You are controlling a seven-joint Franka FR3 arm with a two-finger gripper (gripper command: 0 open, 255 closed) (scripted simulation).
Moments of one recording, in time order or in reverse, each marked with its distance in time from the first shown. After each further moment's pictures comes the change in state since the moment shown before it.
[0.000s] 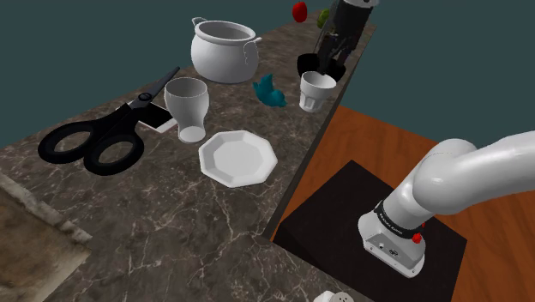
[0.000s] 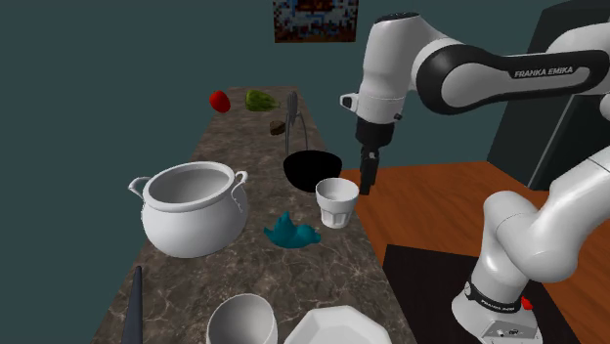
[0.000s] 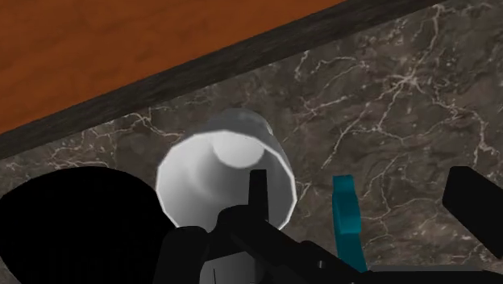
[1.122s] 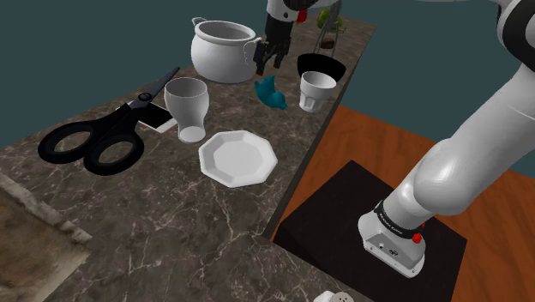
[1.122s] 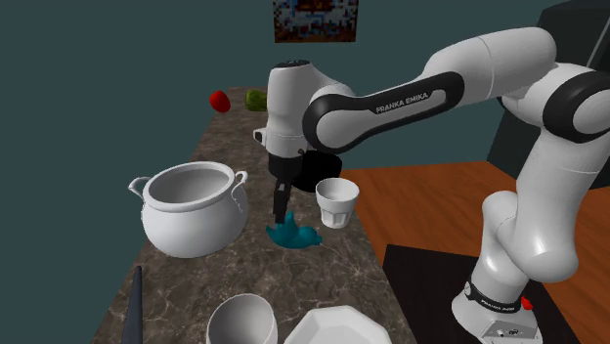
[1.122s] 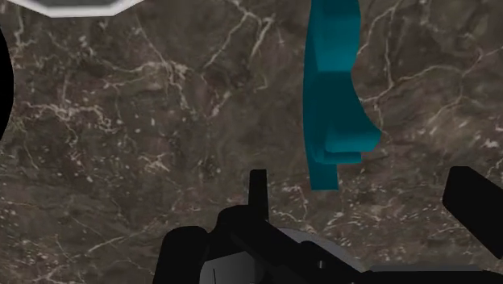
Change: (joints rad) arm 0.035 0.560 0.010 0.331 0.039 0.266 -0.086
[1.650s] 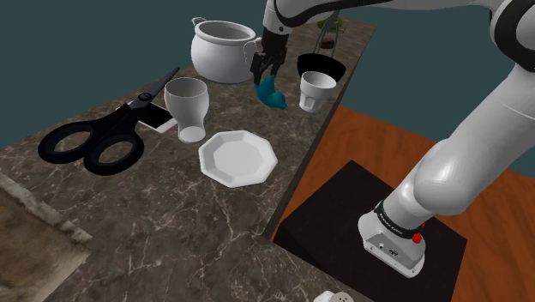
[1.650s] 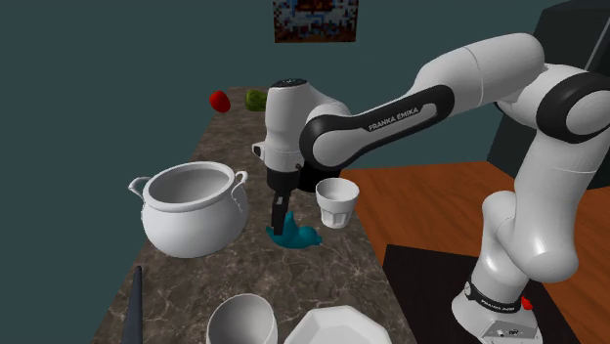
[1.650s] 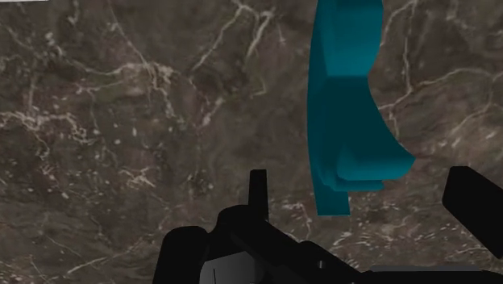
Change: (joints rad) arm 0.002 0.029 0.002 -0.051 -0.001 0.081 0.002
